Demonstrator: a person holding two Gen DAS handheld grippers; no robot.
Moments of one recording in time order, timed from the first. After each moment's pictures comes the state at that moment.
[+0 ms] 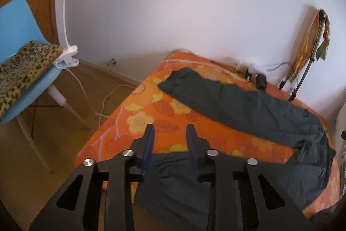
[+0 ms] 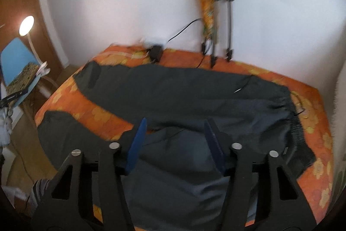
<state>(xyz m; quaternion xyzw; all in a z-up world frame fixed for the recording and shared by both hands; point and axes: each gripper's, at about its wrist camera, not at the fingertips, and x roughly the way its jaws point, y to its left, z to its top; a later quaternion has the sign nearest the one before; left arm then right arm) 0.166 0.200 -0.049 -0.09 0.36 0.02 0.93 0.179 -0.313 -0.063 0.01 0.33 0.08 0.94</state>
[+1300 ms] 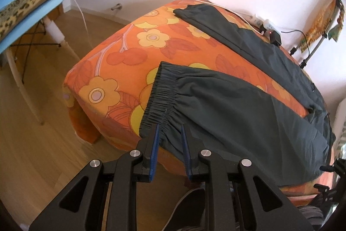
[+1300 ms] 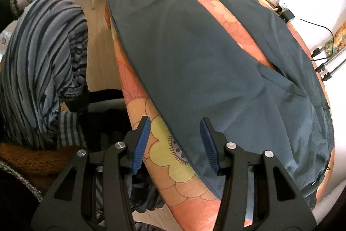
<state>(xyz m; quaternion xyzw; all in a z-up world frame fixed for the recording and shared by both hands) 0.126 0.214 -0.150 -0.14 0.48 0.01 0.87 0.089 -0.151 -0.216 -0.31 0.44 0.29 0.79</state>
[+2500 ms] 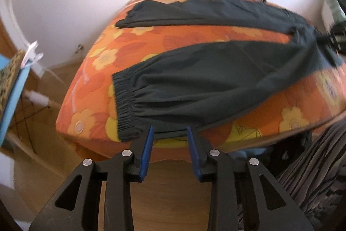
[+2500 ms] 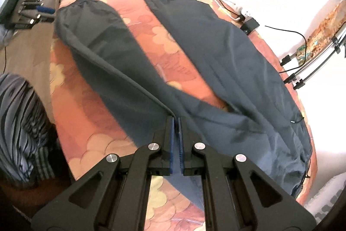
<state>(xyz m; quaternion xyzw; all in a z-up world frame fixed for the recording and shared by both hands) 0.107 0.149 -0.150 0.11 0.46 -0.10 0.87 0.177 -0.152 -0.170 -0.28 0.39 0.20 0.85</state>
